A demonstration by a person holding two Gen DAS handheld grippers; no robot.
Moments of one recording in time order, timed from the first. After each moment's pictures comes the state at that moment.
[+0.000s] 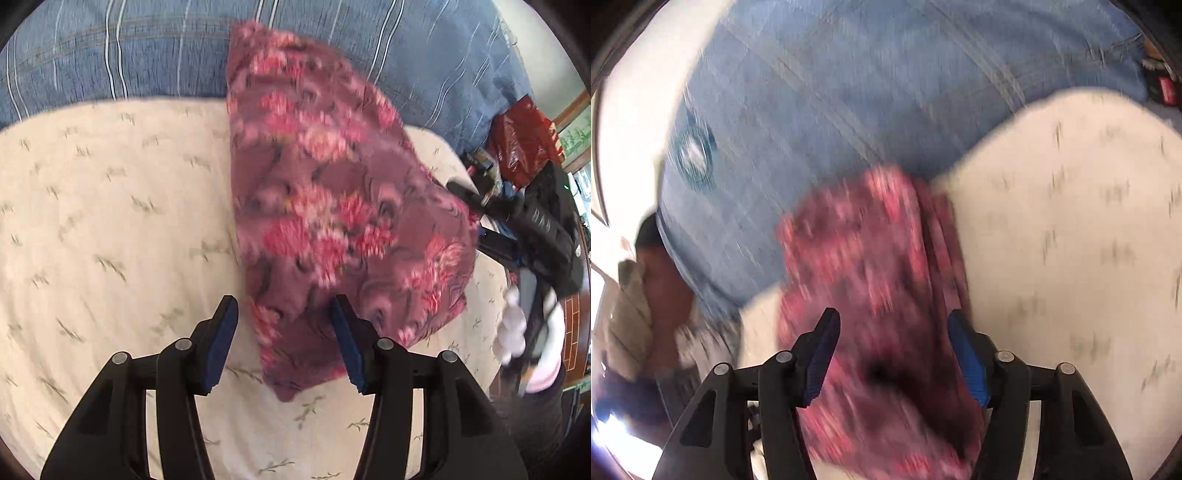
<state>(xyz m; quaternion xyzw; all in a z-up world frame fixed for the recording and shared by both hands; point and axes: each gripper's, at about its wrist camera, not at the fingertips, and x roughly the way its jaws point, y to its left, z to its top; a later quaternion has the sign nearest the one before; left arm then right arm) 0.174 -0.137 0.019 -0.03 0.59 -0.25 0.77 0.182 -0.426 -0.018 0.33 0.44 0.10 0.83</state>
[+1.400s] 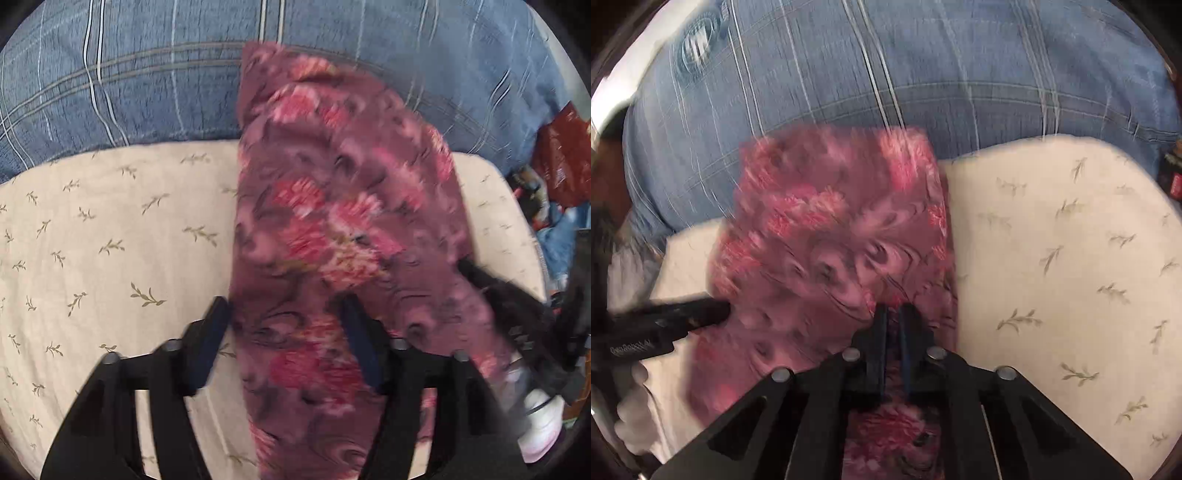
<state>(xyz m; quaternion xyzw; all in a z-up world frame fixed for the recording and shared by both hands) 0.222 -0.154 0.016 0.02 0.57 -0.17 0.80 0.214 -0.381 -0.036 0.12 0.44 0.05 0.89</state>
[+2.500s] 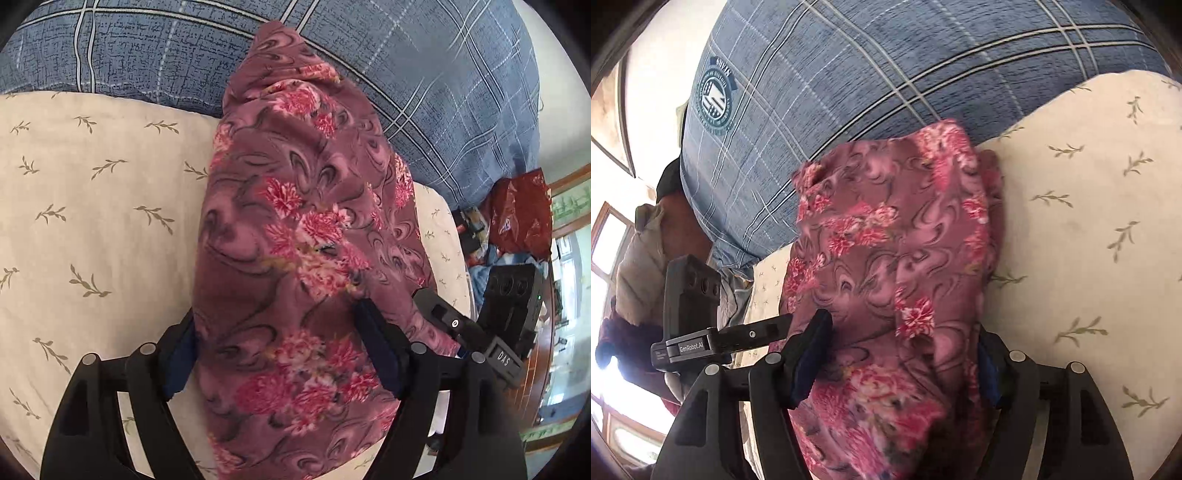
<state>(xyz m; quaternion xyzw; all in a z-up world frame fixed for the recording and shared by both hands) 0.233 -0.125 0.011 -0.14 0.60 -0.25 0.74 0.245 -0.408 -0.063 0.30 0.45 0.20 0.82</state>
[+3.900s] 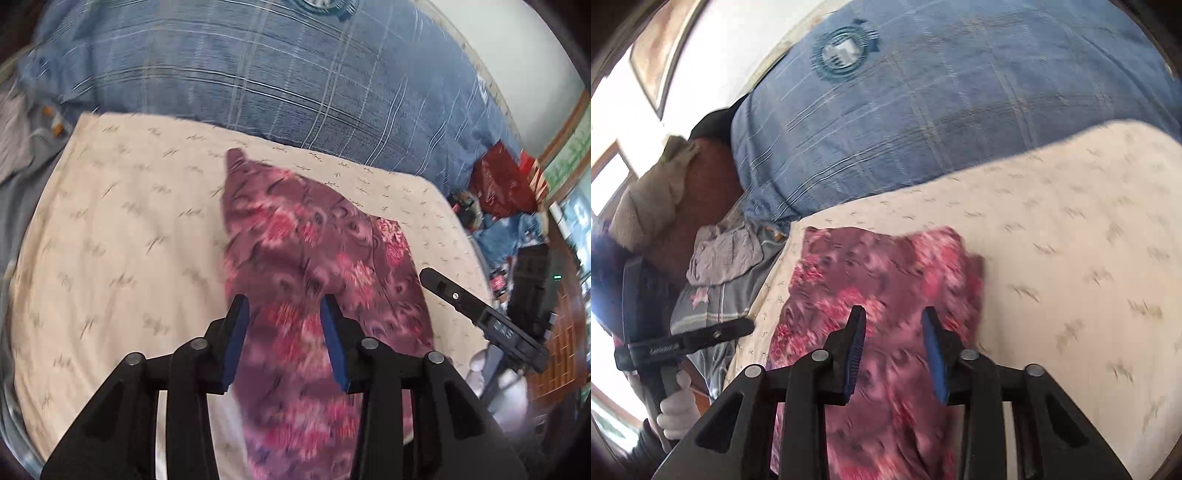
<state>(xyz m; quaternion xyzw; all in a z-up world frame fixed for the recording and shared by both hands) 0.110 0.028 0.073 -0.07 0.50 -0.23 0.83 0.082 -0.287 0.003 0.19 0.38 0.19 0.89</state>
